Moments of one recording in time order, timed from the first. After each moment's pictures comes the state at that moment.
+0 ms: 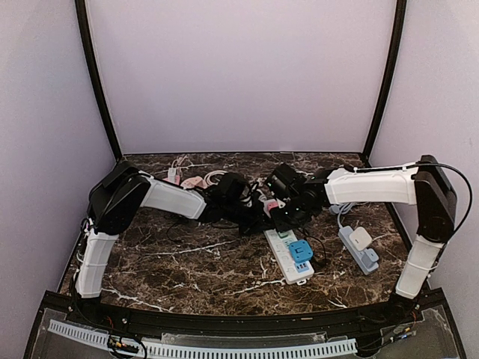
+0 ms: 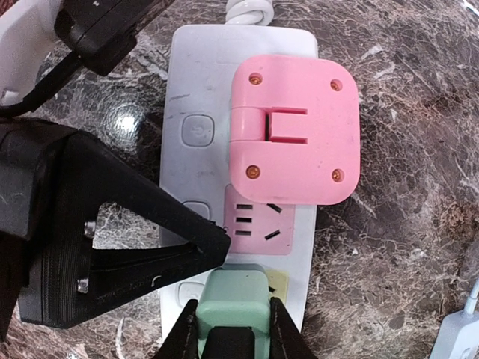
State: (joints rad) left arm -0.83 2.25 1.46 0.15 0.56 -1.10; right arm 0.87 1.78 1.25 -0.64 0.19 0.46
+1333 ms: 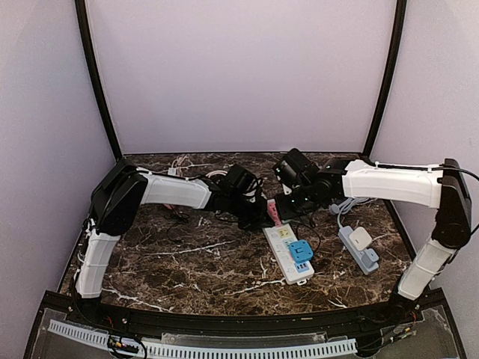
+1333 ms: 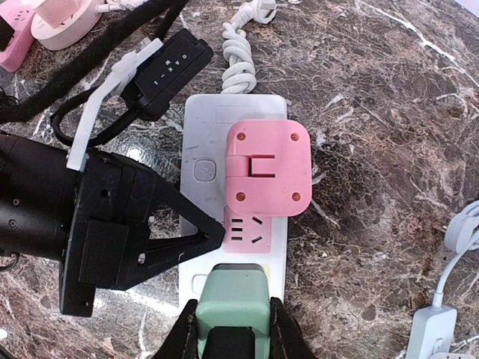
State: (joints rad) left arm -0.84 2.27 1.62 -0.17 0.46 -0.99; right arm 0.88 1.67 1.27 -0.66 0.25 0.47
